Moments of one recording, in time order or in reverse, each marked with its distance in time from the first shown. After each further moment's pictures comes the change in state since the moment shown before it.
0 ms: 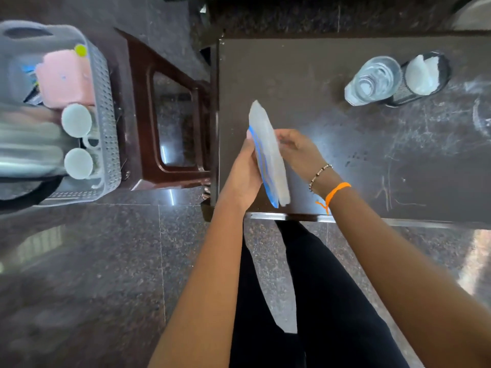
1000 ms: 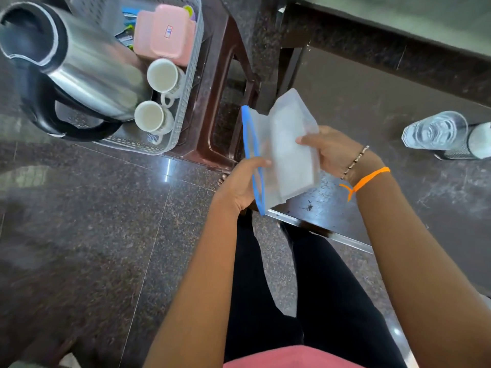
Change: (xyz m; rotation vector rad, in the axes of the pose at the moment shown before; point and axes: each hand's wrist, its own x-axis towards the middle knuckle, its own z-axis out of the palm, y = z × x) left_hand -0.051 0.022 -0.109 -0.289 0.071 -0.013; right_hand 0.005 -0.087 0.069 0.144 -0.495 0.218
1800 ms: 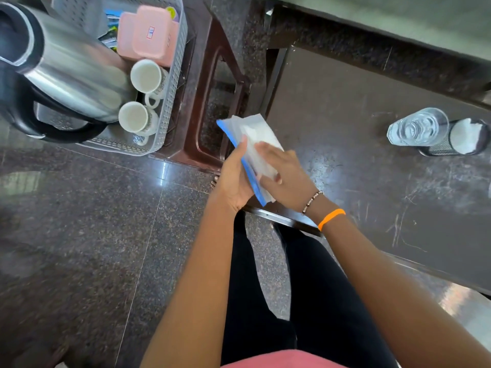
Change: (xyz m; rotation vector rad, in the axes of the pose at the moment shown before) left_hand 0.002 -0.011 0.015 -0.149 -0.060 0.139; right_hand -0.013 0.062 0.028 -1.036 0.150 -0.395
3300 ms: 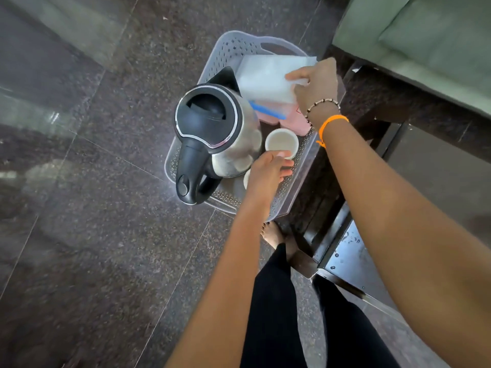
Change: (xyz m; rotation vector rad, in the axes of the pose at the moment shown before) left_hand 0.023 0.212 -0.103 0.410 0.368 0.138; right_hand 0.330 -0.185 0.000 0.058 0.453 0.124
